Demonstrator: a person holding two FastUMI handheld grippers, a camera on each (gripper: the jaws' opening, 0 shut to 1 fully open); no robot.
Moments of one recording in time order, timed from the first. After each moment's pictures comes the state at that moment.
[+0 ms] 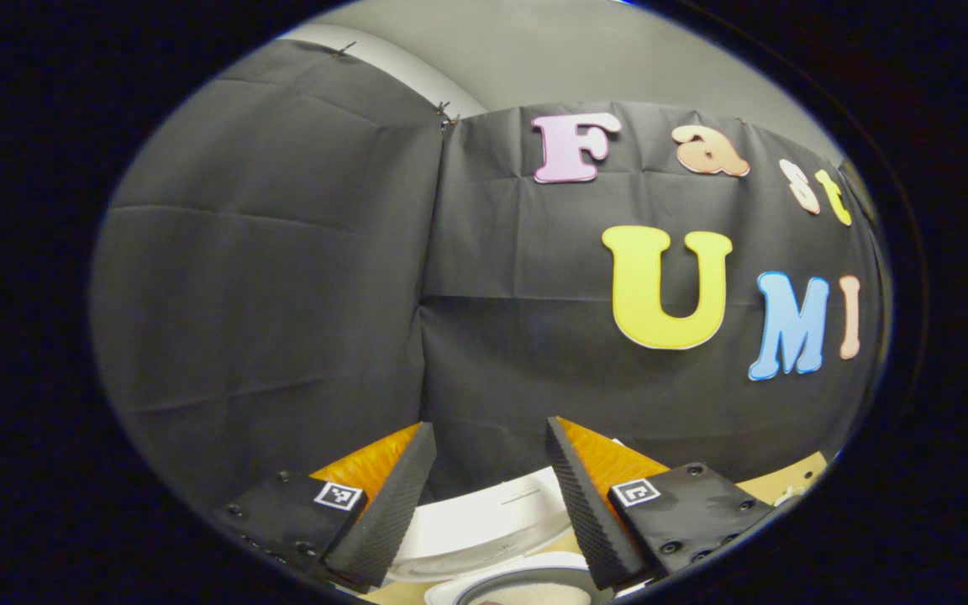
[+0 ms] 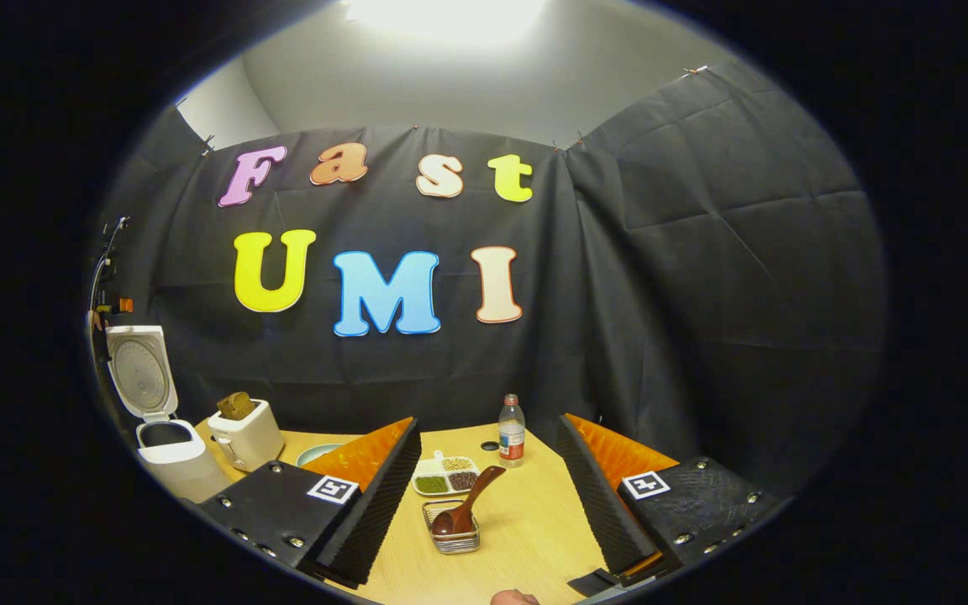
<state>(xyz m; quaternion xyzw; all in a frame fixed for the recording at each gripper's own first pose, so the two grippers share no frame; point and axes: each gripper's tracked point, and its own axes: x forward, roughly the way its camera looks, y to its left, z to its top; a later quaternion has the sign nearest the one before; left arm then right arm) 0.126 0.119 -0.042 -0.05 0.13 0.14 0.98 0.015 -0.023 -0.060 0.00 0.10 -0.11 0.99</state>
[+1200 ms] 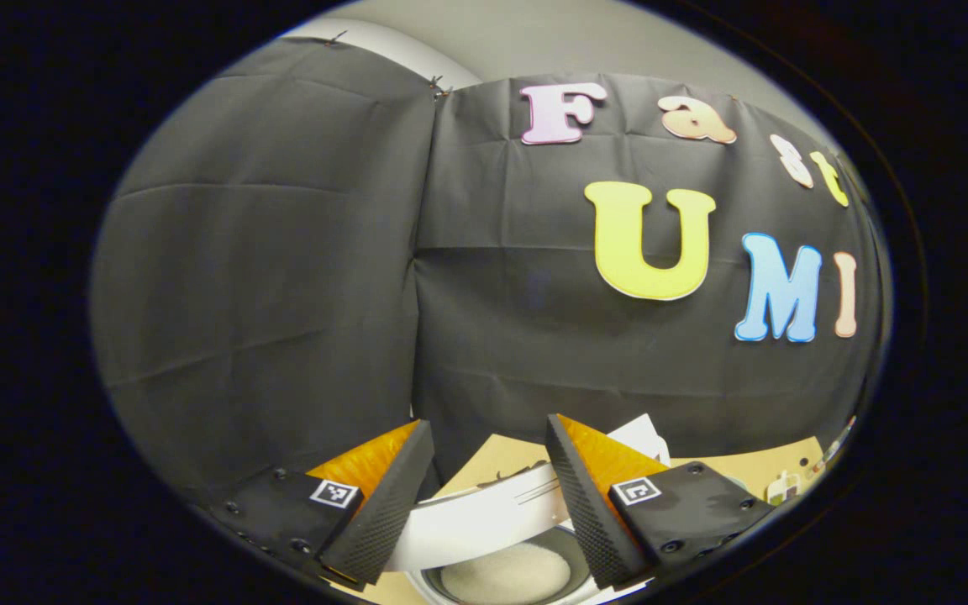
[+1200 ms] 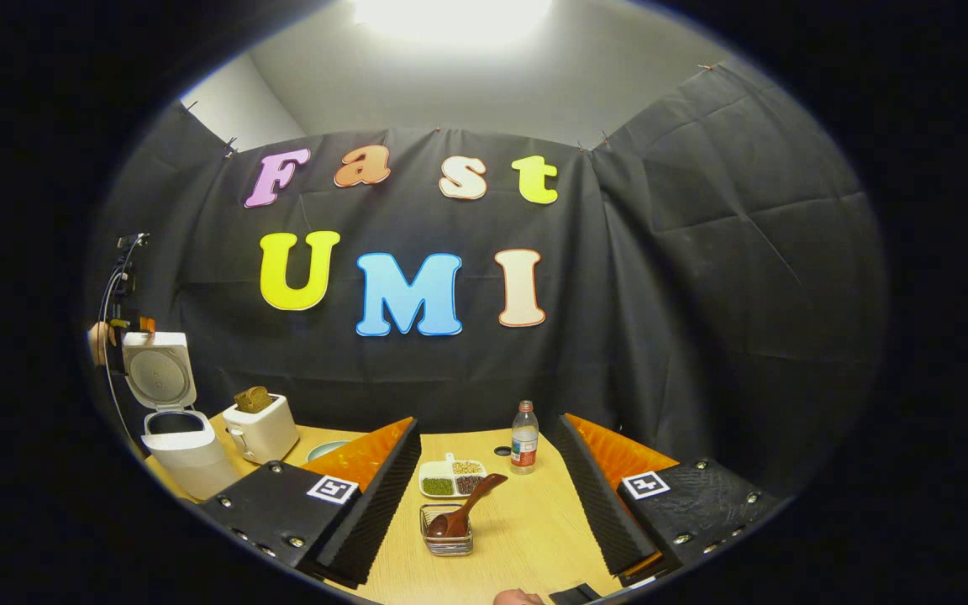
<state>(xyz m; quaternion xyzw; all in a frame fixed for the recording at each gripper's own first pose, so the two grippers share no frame) 0.080 0.064 -0.070 -0.06 0.20 0.13 0.97 0.034 -0.037 -0.053 0.00 0.10 -0.04 0.99</state>
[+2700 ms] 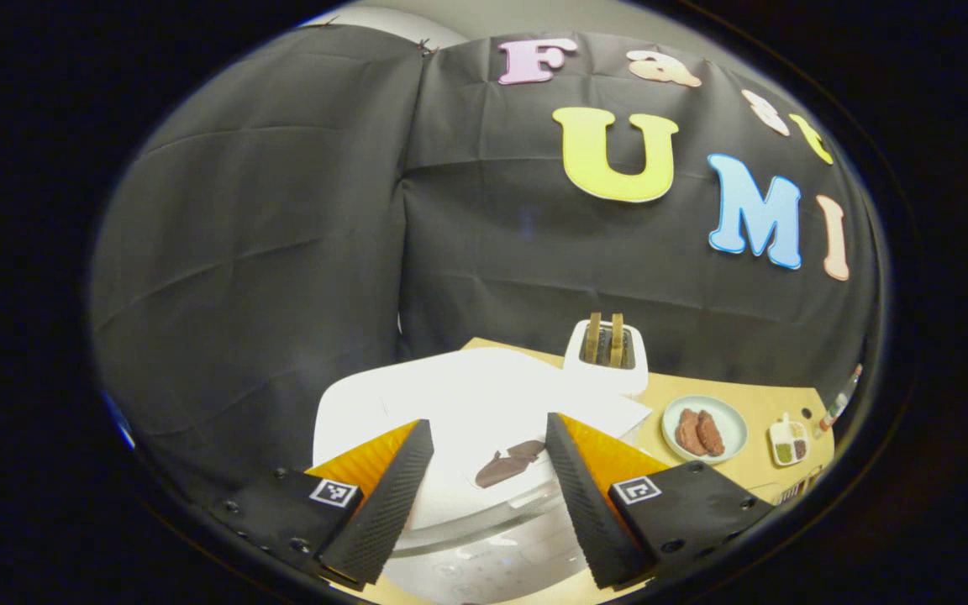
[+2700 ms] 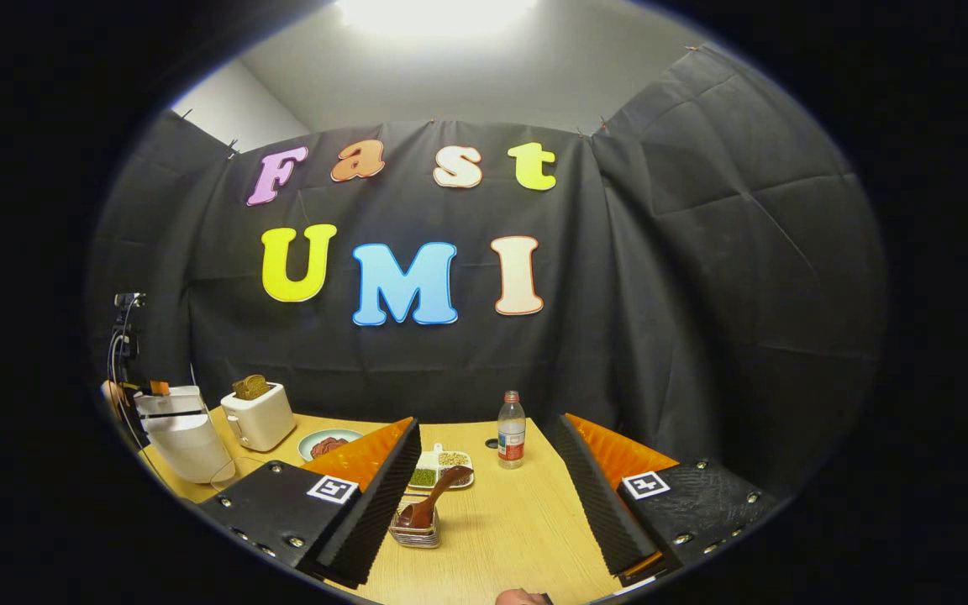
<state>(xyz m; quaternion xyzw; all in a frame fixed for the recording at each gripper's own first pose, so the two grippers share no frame) -0.016 -0.043 -0.187 -0.07 0.30 0.13 0.94 0.036 -0.100 -0.077 0.01 0.11 -0.02 0.99</state>
